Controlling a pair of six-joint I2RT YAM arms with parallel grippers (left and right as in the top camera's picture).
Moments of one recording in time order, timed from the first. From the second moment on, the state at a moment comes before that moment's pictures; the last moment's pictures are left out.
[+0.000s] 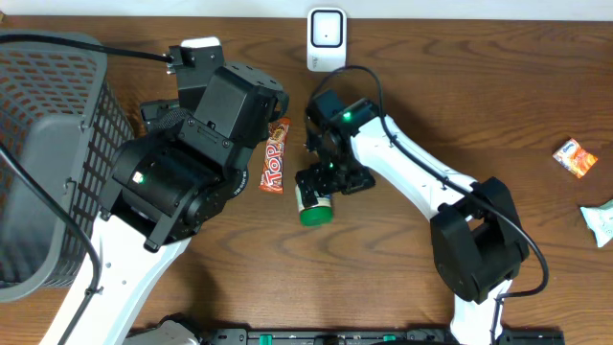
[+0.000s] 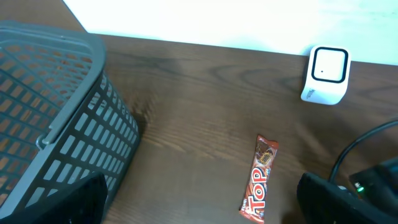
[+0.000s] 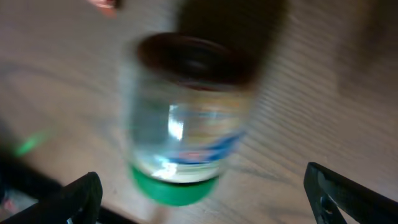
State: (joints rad) left arm -0.60 1.39 1.84 -1.31 -0.68 -0.54; right arm 0.61 2.01 1.56 -1.14 -0.27 0.26
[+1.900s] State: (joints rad) left arm -0.60 1.39 1.84 -1.31 -0.68 -0.54; right arm 0.43 2.01 1.43 -1.35 -0.58 0.39
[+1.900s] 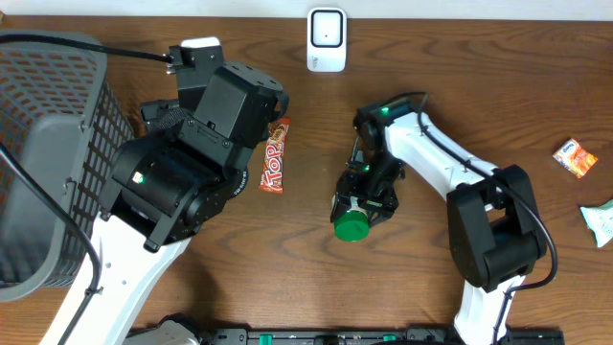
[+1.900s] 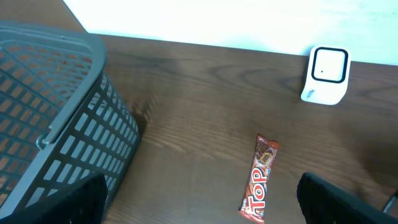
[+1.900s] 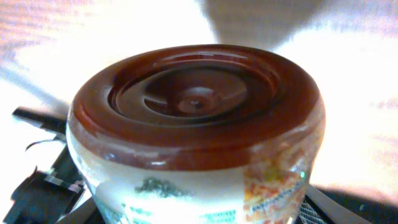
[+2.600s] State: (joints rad) left arm -0.60 1.39 1.84 -1.31 -0.68 -0.54; right arm 0.40 2.01 1.42 -1.50 -0.68 0.37
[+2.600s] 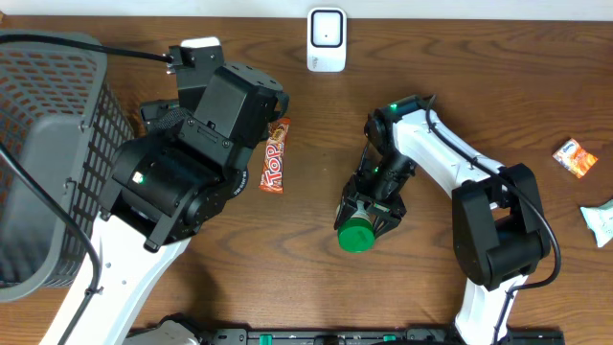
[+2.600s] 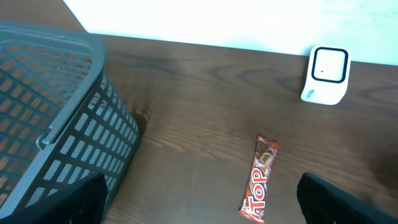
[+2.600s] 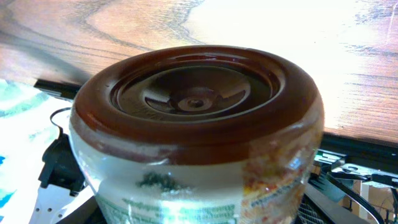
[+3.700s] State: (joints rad) left arm -0.60 1.39 1.84 -1.31 -0.68 -0.54; right arm 0.39 2.17 1.21 -1.55 -0.84 0.24
